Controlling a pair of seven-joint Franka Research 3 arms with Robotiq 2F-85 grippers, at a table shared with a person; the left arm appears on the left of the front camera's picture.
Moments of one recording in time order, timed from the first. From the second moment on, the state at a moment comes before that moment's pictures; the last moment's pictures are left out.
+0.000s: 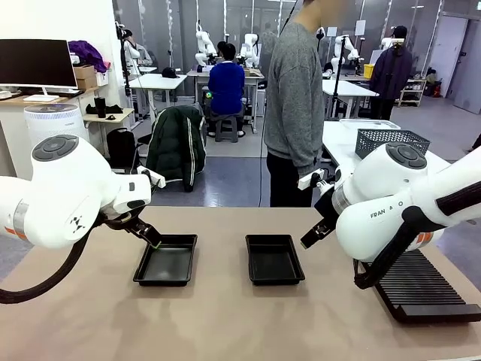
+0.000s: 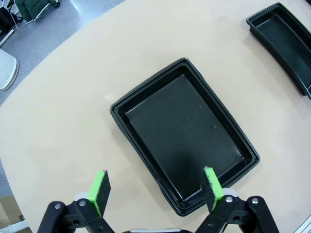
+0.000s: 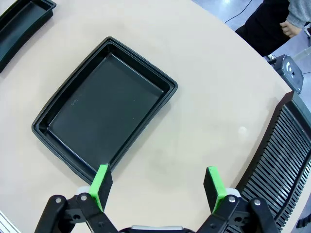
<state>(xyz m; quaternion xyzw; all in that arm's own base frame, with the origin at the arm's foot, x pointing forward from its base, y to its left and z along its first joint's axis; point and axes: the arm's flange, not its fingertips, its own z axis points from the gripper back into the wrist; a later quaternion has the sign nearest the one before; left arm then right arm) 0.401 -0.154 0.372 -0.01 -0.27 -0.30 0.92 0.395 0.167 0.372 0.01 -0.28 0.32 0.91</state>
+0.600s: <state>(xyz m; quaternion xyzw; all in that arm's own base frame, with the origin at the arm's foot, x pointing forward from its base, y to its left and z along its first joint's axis) 0.398 -0.154 0.394 -0.04 -0.28 -0.27 0.92 0.391 0.160 0.396 0.02 -0.28 0.30 0.91</state>
